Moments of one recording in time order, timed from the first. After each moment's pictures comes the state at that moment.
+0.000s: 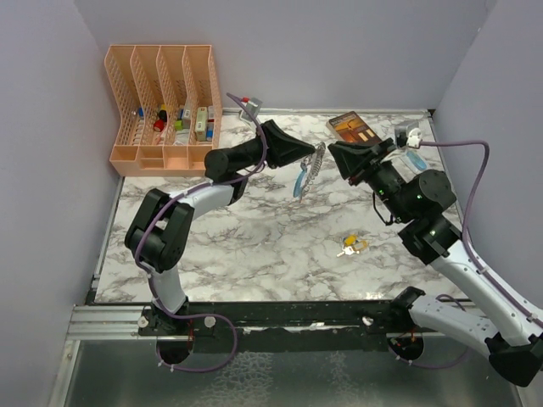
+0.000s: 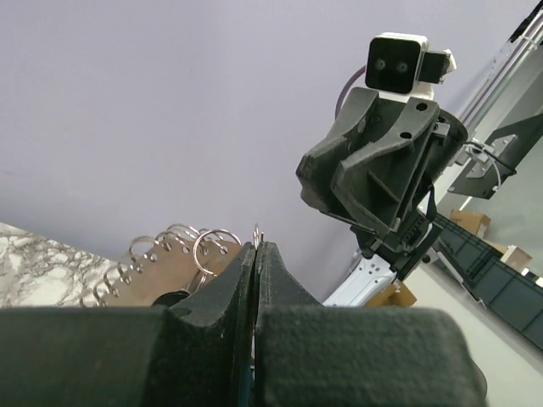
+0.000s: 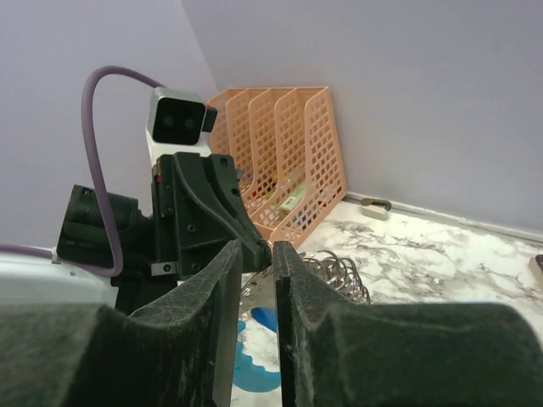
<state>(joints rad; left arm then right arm) -0.51 1.80 1.13 1.50 0.82 -1.32 0.64 0.88 0.94 0.22 0.02 0.26</state>
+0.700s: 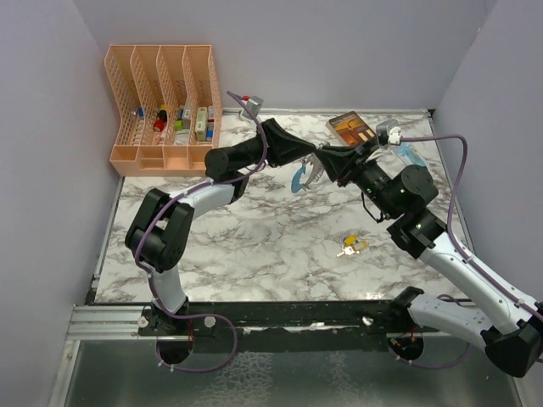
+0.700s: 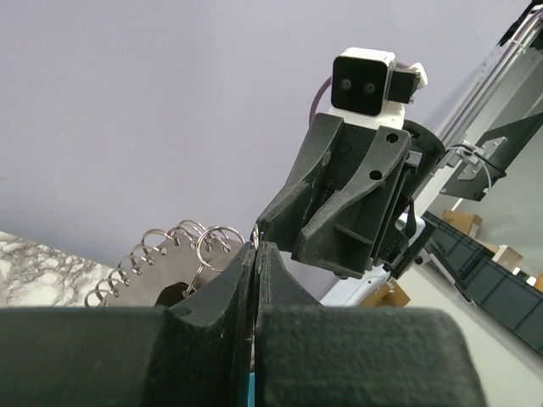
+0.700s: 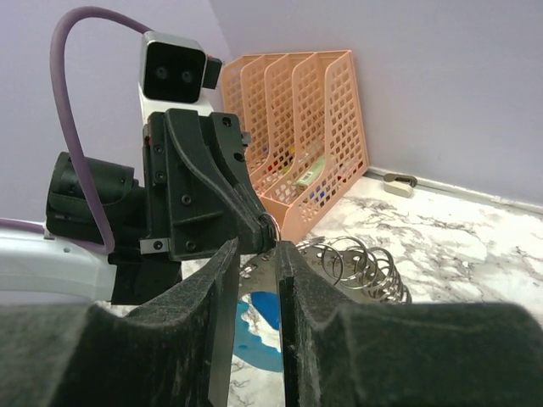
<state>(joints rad) -0.52 1.80 1.15 1.50 0.82 -1.34 0.64 0.97 0.92 0.27 -0.05 0.29</state>
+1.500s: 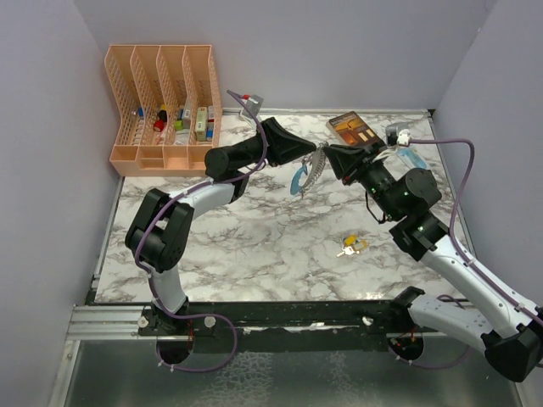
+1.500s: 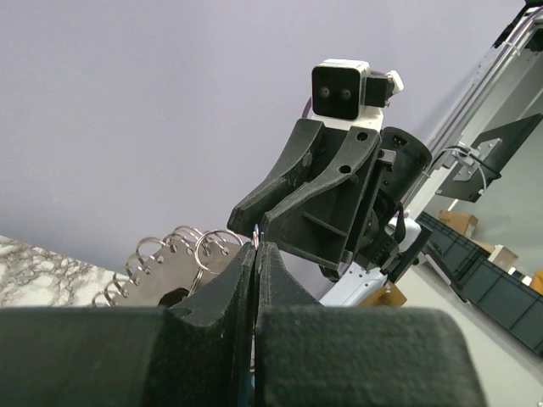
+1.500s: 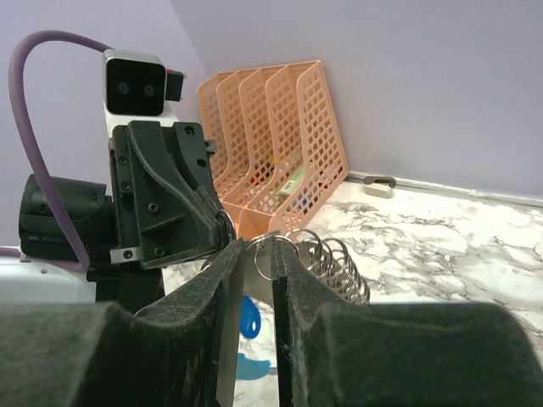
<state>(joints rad) -0.52 1.80 1.17 1.50 0.82 -1.36 0.61 0.94 0.87 0.29 0.02 0.33</state>
